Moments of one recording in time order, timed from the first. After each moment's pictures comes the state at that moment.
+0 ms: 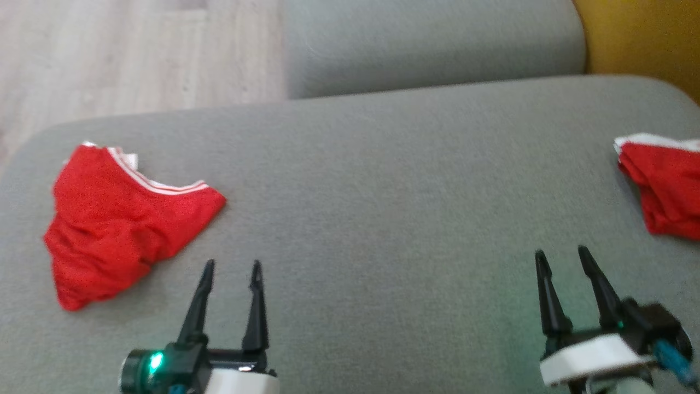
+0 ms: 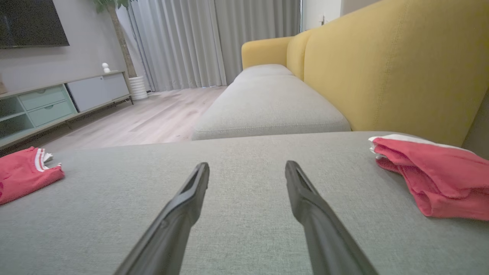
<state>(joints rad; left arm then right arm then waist) 0.06 0.05 -0.28 0.11 -0.16 0.11 -0.26 0.05 -0.11 0.07 0.23 0.16 0.13 -0.25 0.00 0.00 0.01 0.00</state>
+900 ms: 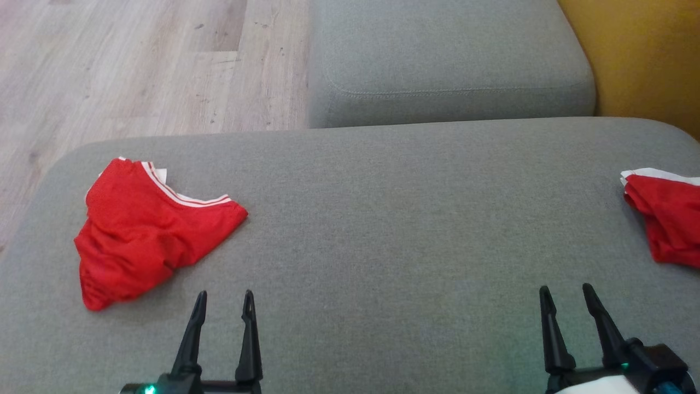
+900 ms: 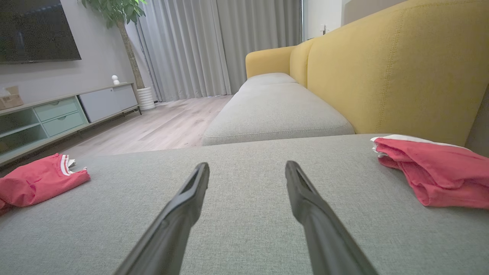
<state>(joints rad) 0.18 0.05 -0.25 0.07 -0.16 0.11 -0.26 0.22 -0.05 0.02 0.12 0.15 0.13 -0.25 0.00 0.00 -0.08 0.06</state>
